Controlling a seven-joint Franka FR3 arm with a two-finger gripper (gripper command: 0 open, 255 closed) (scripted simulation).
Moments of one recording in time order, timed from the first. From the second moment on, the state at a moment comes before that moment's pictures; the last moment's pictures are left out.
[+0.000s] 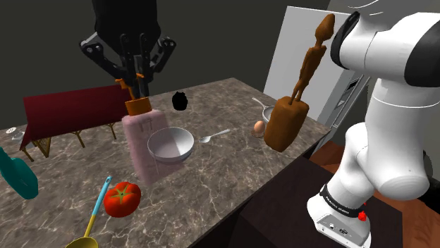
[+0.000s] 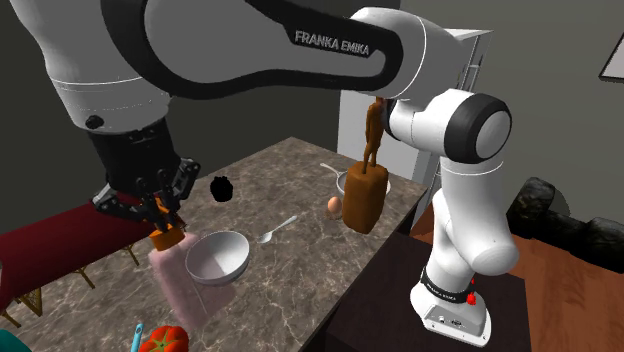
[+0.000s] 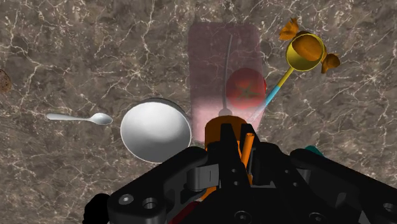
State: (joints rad) arm 0.55 0.31 0.44 -1.07 -0.22 1.39 1.07
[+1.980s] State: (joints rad) arm 0.47 0.18 0.43 -1.66 -0.17 1.86 1.09
